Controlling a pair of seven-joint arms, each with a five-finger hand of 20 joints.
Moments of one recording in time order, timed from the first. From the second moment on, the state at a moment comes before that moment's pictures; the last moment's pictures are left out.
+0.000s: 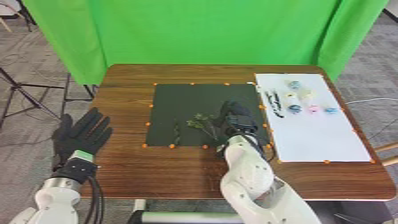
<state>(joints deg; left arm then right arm) 127.0 -53.0 -94.4 -120.2 9.3 14.2 18.7 -86.5 -73.7 51.9 -108.9 -146.7 -3.2 47.0</state>
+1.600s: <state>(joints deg) 128.4 -53.6 -95.4 -121.9 13.0 12.1 17.9 -90.1 -68.8 54.0 -112.6 -145.5 4.5 45.3</state>
